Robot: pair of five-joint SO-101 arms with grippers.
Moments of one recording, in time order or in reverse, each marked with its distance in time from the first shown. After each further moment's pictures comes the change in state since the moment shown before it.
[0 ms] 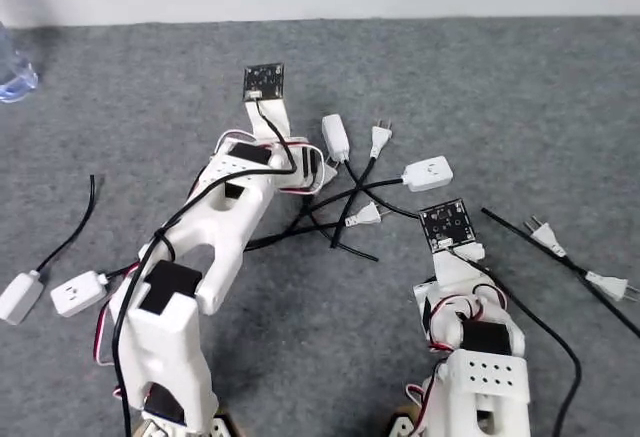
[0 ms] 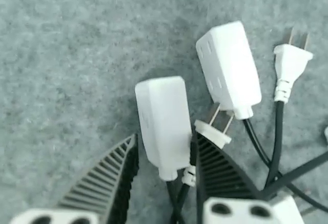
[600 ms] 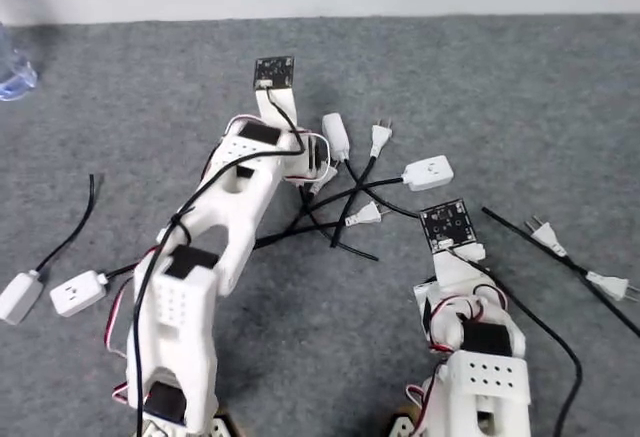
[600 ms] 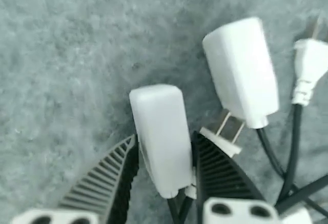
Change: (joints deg) left arm 0.0 15.5 -23.0 16.9 -1.0; right arm 0.0 0.0 0.0 0.0 0.0
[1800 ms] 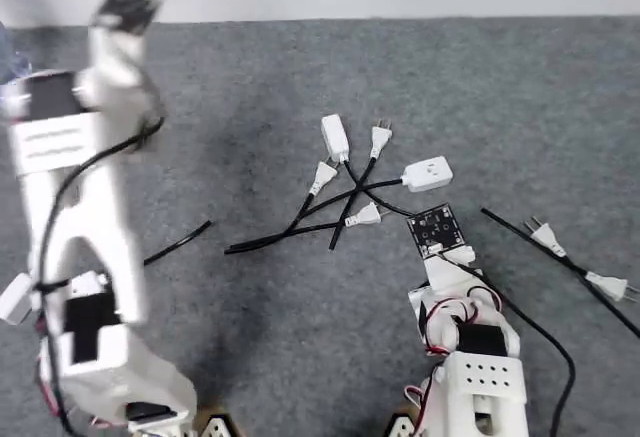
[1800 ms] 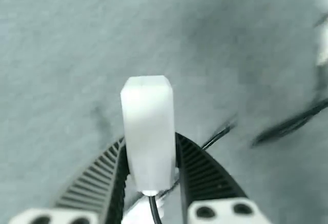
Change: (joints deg) left arm -33.7 -31.5 -8.8 40.2 -52.9; right arm -1.5 -0.2 2.1 -1.6 2.8
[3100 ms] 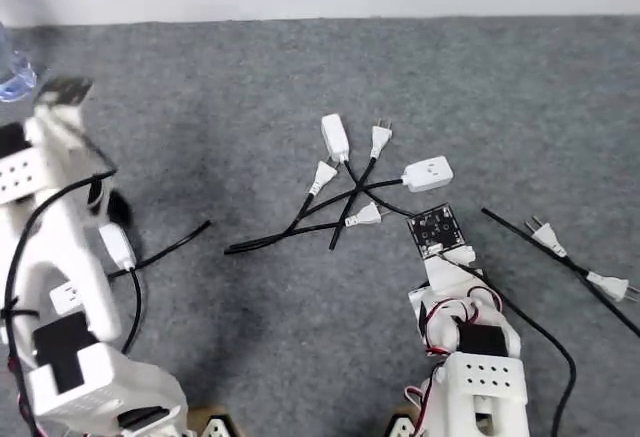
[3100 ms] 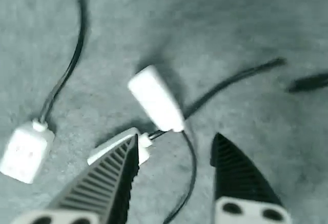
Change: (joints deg) left arm -11.9 -4.8 30.1 -9.5 9.7; right arm -0.2 0.0 -2.1 1.5 0.0
